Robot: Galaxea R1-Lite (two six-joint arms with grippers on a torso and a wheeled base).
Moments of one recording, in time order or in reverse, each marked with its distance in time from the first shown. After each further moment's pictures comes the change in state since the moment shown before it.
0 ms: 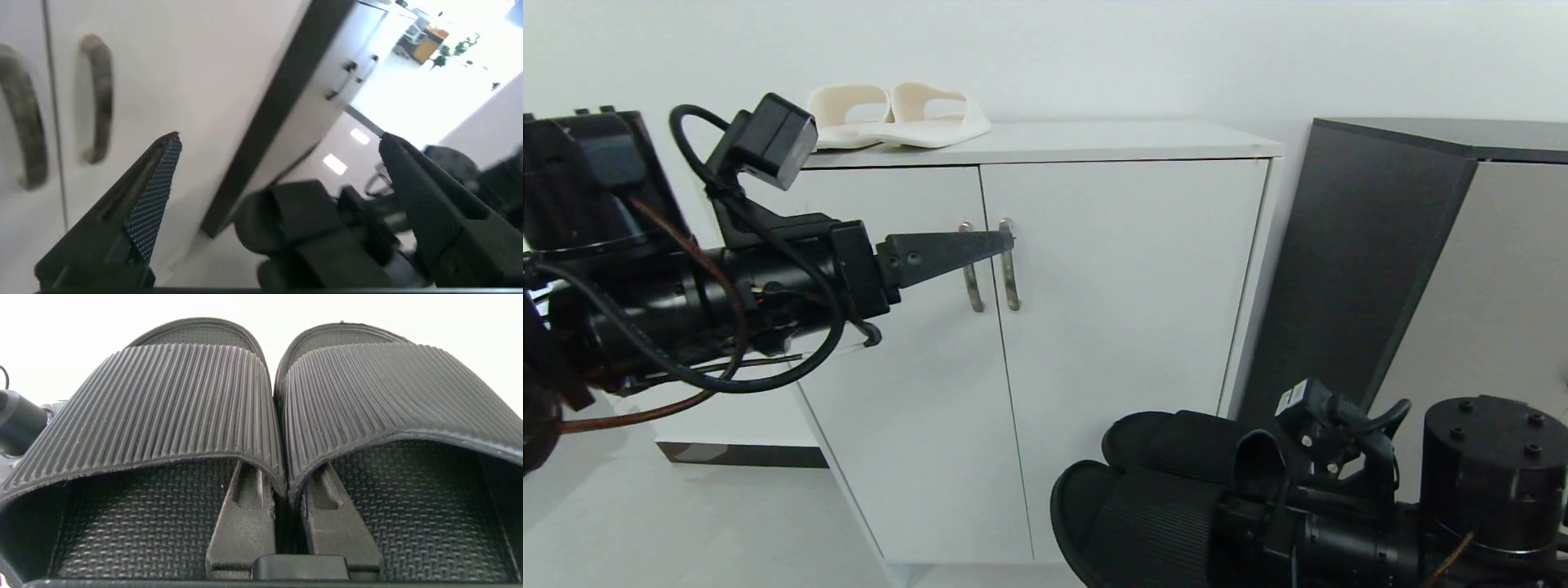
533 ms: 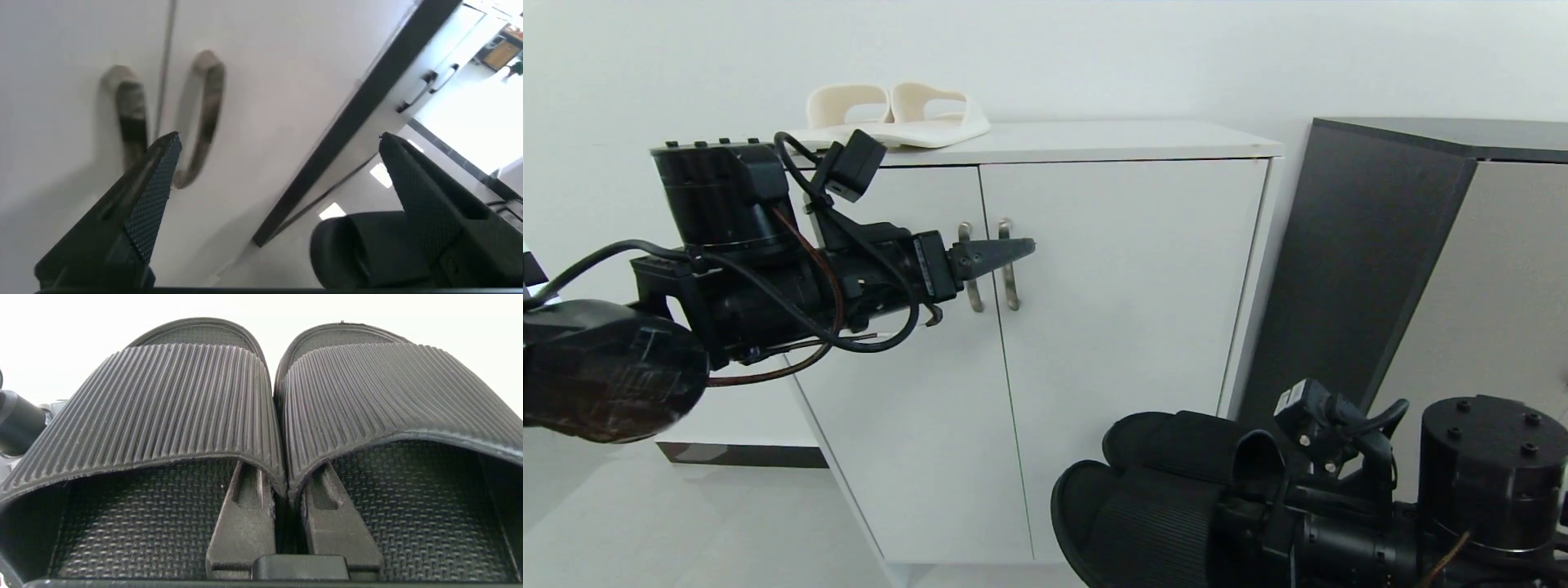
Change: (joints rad) left arm 0.021 0.187 -0.091 -0.039 0.139 0.078; right arm 0.000 0.004 -0.001 0.000 0.000 0.000
